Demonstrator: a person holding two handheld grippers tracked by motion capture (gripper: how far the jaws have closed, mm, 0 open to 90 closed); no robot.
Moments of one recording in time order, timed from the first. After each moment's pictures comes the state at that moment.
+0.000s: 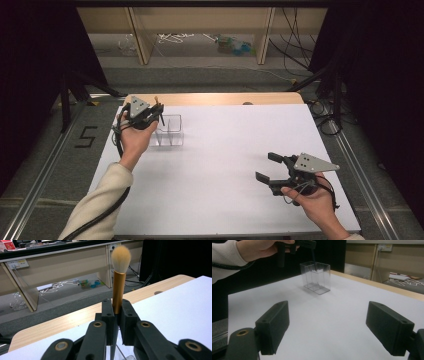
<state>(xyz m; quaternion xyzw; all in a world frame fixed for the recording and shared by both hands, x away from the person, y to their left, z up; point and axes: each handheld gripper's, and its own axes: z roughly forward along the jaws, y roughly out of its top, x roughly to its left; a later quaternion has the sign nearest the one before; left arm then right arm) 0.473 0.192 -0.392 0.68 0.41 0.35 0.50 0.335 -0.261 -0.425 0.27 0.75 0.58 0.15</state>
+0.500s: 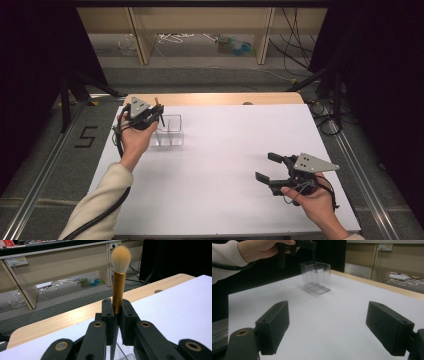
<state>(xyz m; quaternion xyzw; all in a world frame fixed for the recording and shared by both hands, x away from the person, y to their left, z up) 0.474 0.193 -0.396 0.68 0.41 0.34 0.49 0.335 -0.259 -0.426 0.27 0.75 0.59 0.15</state>
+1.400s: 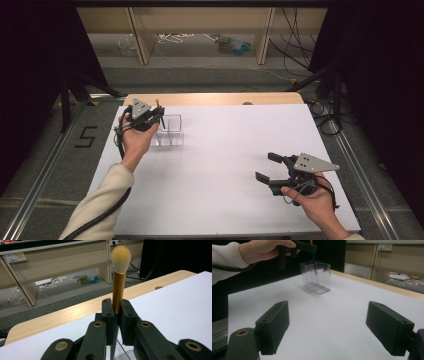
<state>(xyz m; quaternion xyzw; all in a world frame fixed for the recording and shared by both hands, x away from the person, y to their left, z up) 0.475 0.191 -0.403 0.69 0.42 0.34 0.49 0.337 -0.260 -0.426 0.26 0.75 0.59 0.16</state>
